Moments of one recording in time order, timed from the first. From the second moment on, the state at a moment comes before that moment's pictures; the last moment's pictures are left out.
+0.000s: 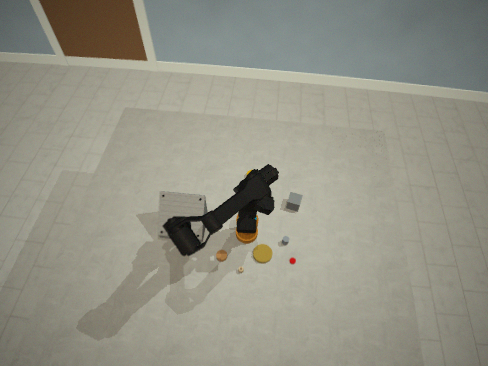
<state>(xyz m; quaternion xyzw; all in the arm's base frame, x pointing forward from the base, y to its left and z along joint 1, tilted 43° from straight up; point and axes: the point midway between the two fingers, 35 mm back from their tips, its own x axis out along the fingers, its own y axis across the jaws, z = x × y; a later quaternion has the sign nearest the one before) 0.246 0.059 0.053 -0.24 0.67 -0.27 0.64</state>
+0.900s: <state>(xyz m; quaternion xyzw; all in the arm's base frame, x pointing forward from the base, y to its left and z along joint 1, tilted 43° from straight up) 0.246 0.058 0.052 -0.24 0.67 -0.27 0.64</state>
